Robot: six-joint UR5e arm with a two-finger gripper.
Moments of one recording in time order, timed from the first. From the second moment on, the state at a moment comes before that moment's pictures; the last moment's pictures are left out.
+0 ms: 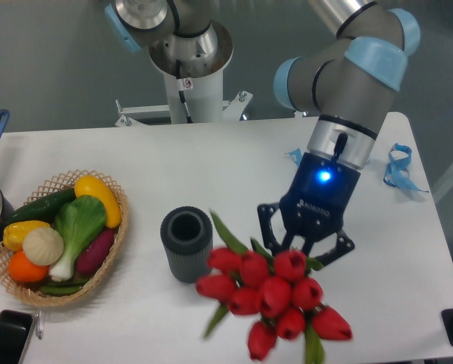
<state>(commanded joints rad) 2.66 -1.93 -1.49 -0.63 0.48 0.80</state>
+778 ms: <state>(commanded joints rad) 2.65 -1.82 -1.74 -0.63 0.21 1.03</state>
